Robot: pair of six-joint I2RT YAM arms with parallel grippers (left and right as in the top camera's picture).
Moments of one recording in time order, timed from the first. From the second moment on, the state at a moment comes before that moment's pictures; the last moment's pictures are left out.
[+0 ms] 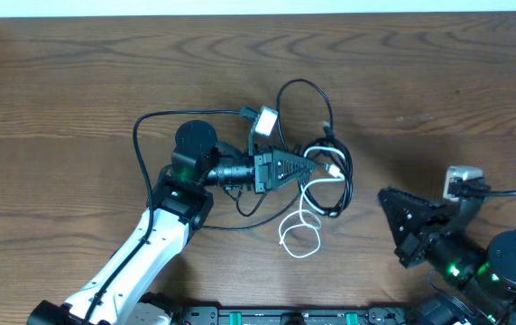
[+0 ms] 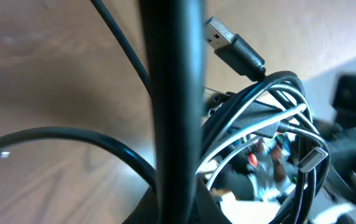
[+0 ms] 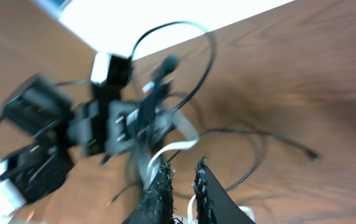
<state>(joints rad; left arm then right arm) -0.42 1.29 0.70 0.43 1.06 -0.88 0.57 0.53 0.97 -0.78 -0.10 0.64</state>
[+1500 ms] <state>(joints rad) -0.44 1.29 0.70 0.35 0.99 -0.76 0.56 0.93 0.96 -0.64 0.23 0.51</state>
